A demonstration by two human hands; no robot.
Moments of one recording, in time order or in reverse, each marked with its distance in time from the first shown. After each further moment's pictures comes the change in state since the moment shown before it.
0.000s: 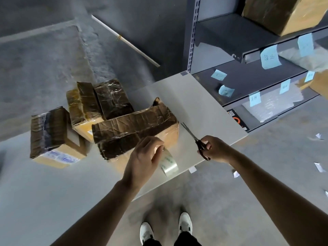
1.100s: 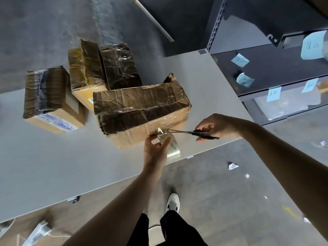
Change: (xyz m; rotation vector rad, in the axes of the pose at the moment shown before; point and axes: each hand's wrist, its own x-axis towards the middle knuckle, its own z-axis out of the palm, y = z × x) left_hand -0.029 0.018 0.073 -0.824 0.208 -1.382; right_hand 0.031 -0.051 -0.033 -0.301 -0.483 -0.237
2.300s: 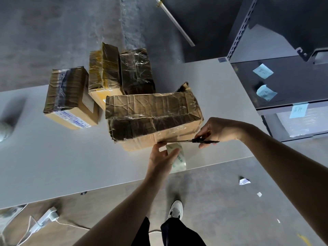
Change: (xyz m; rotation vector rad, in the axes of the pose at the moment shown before) left_hand 0.004 -0.004 -0.001 0.017 -0.022 -0.026; right_hand 0.051 -0.011 -0.020 -0.091 -0.195 -0.059
